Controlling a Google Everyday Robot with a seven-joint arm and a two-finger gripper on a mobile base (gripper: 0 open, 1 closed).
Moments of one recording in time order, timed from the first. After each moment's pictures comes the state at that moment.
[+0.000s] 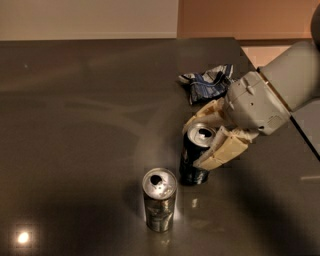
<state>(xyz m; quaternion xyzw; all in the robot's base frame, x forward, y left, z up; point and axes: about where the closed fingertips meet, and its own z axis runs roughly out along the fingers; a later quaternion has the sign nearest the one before) 0.395 -0.071 0.922 -0.72 0.58 0.26 0.27</state>
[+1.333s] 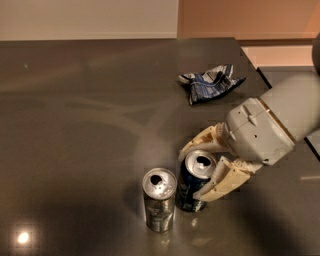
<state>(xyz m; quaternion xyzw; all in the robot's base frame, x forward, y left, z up) 0.345 -0.065 0.905 -0.74 0.55 0.27 0.27</state>
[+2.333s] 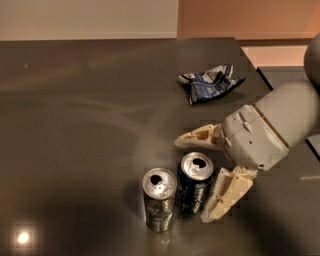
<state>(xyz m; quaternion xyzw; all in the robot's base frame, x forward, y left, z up) 0.342 -0.061 0.894 -0.74 0.55 0.28 0.26</state>
